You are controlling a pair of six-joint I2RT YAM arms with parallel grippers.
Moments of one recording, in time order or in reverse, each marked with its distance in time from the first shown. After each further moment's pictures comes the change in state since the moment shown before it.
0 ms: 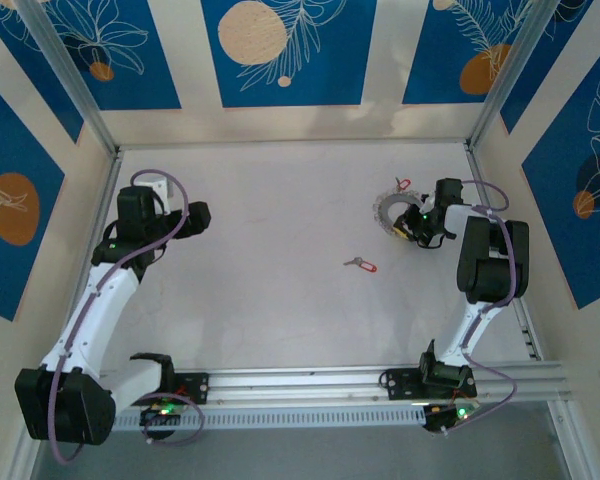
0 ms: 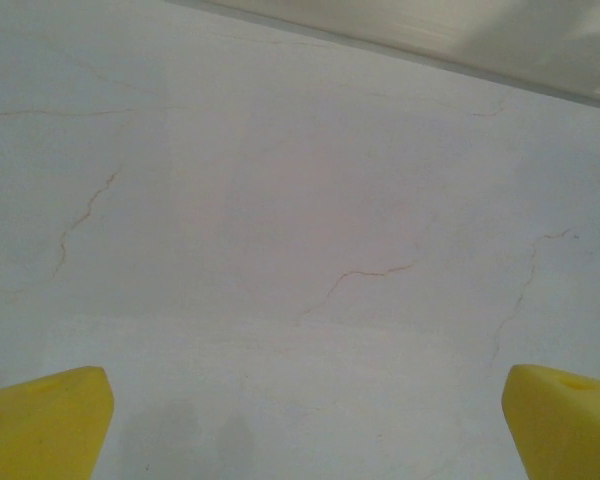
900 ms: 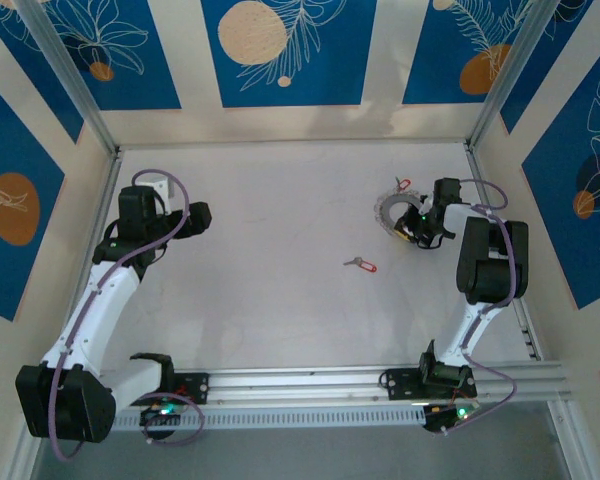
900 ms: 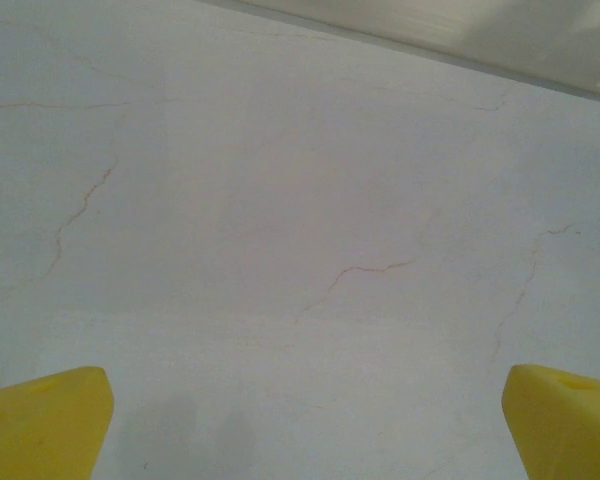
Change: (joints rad) left arm 0.000 0.014 0.000 0.000 0.005 0.000; right arm 0.004 -0.010 0.003 -0.035 0.047 -0.044
